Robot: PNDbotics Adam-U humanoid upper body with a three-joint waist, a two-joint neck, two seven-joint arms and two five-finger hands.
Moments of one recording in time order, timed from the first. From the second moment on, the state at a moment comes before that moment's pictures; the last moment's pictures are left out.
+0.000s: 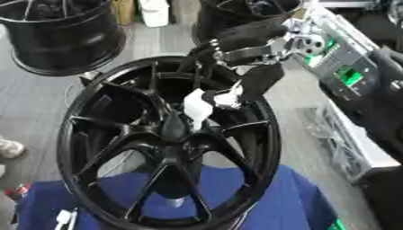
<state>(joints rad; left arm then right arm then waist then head) -0.10 0.12 0.35 -1.71 -0.02 0.04 -0.14 -0.96 -0.73 0.50 -1.59 0.32 -0.38 0.81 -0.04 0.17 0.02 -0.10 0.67</state>
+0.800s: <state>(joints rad) -0.10 0.11 0.35 -1.71 -0.02 0.04 -0.15 -0.95 -0.71 0.52 -1.53 0.36 -0.39 0.79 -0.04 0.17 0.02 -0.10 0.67</state>
